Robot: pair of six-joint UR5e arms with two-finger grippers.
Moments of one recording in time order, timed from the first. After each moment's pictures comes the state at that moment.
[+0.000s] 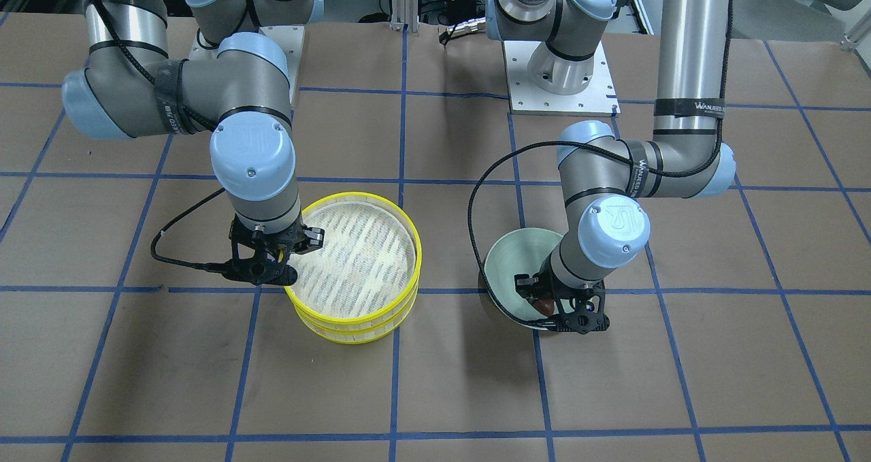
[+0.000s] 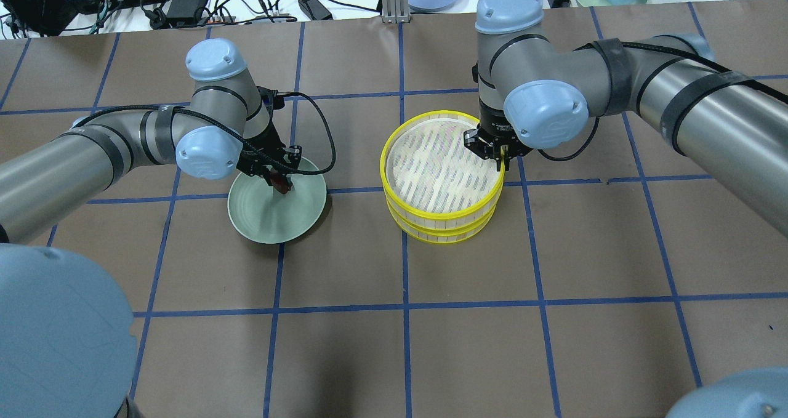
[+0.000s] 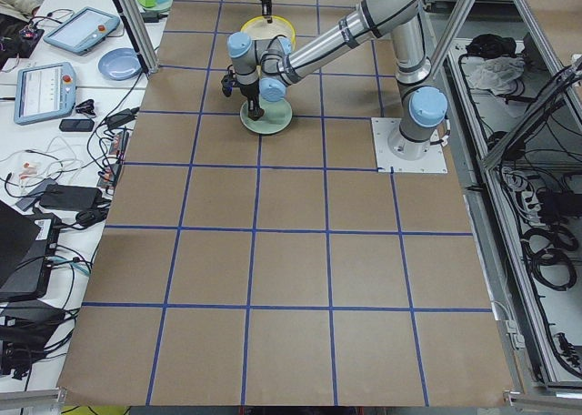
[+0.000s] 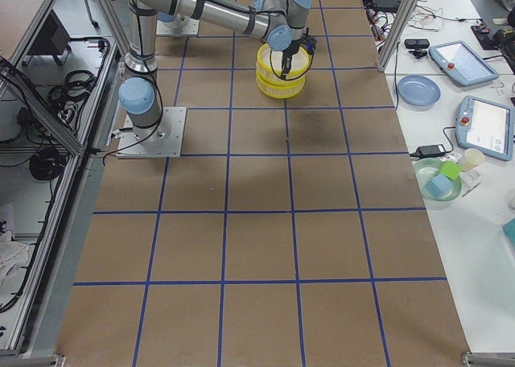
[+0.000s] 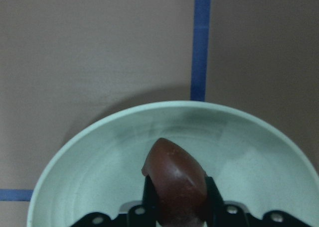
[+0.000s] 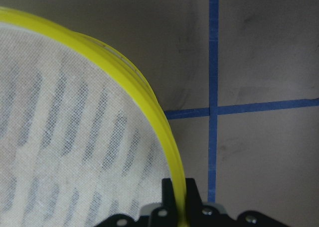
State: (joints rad) left arm -1.55 -2.03 -1.78 -0.99 1.56 0.00; right arm 1.73 -1.23 1.67 -1.88 -1.69 0.22
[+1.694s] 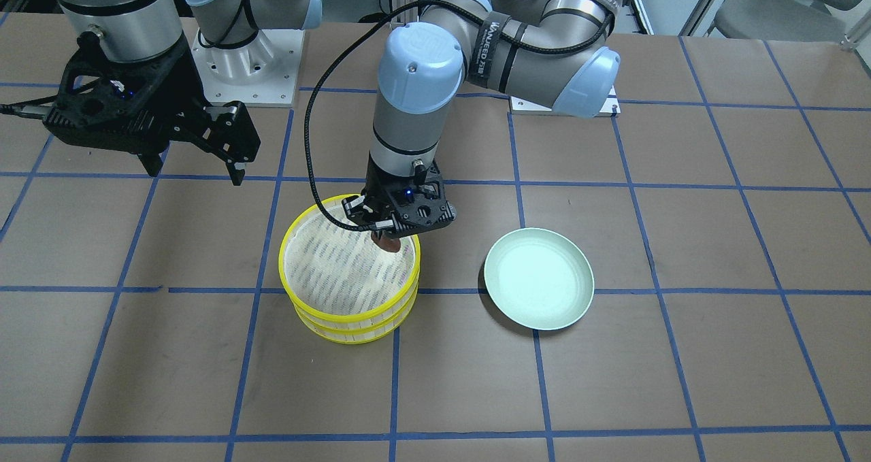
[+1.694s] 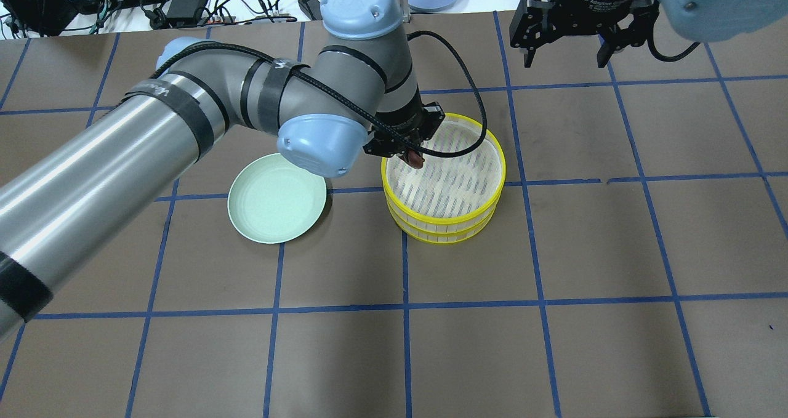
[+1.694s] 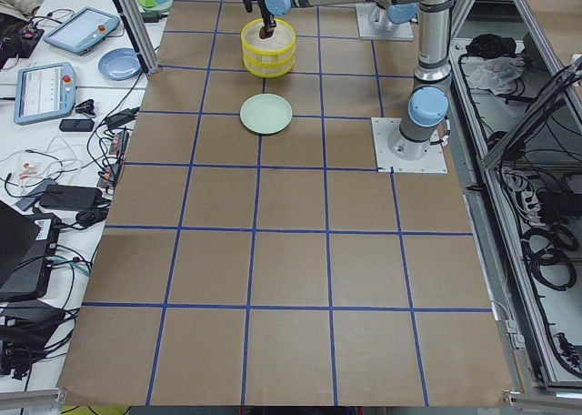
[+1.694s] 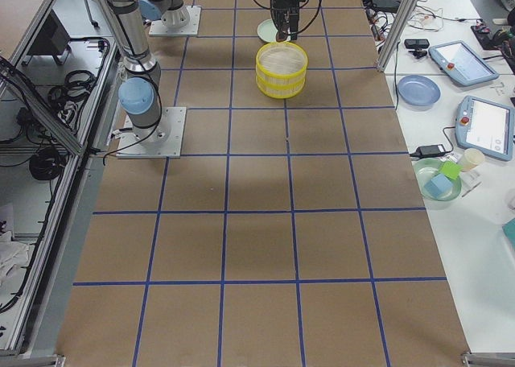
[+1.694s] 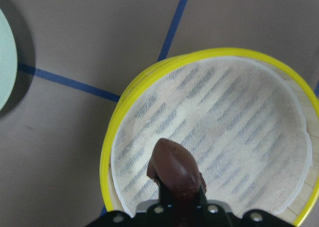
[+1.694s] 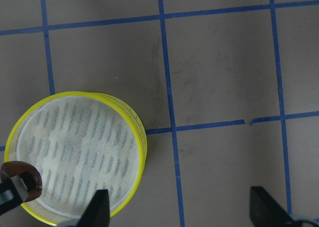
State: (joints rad) left arm -1.97 -1.92 -1.57 -1.13 1.44 -0.78; right arm 1.62 -1.48 1.43 -1.64 -1.62 0.14
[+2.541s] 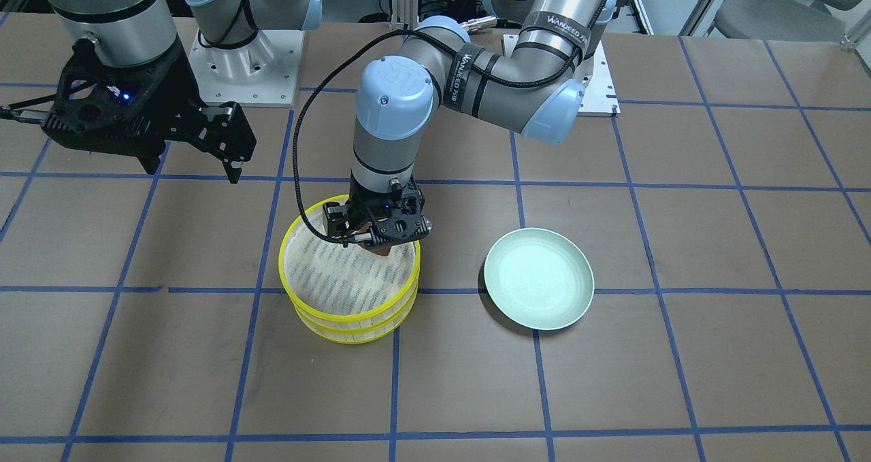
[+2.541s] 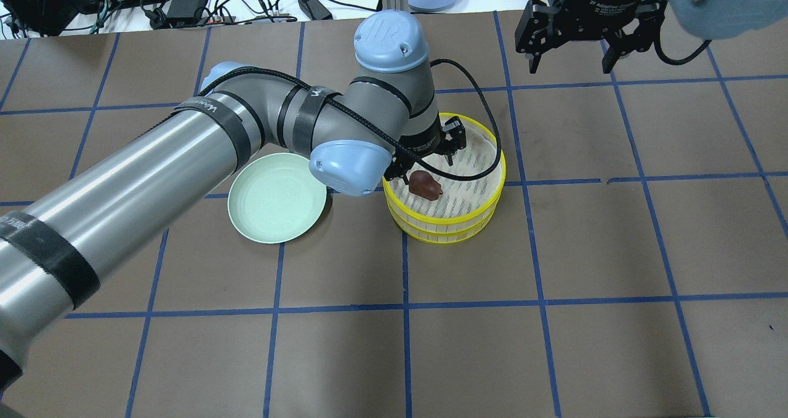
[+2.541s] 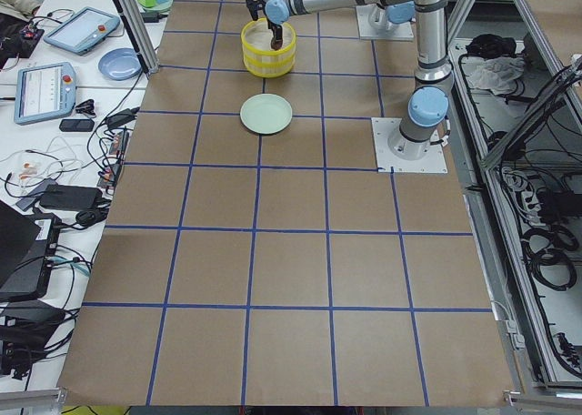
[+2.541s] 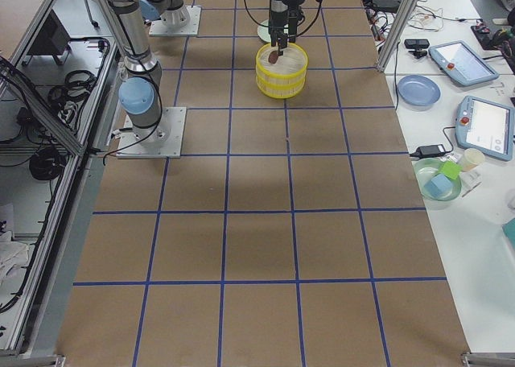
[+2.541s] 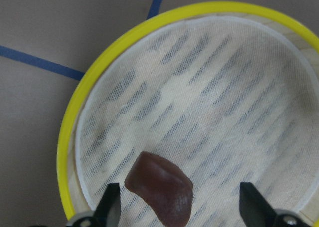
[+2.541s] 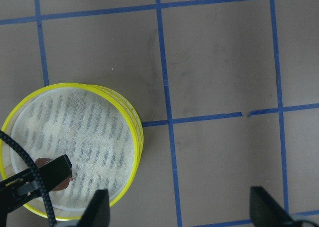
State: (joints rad) left arm -2.00 -1.97 -1.60 -1.06 1.47 -0.74; right arm 1.62 -1.48 1.44 -1.61 -1.62 0.14
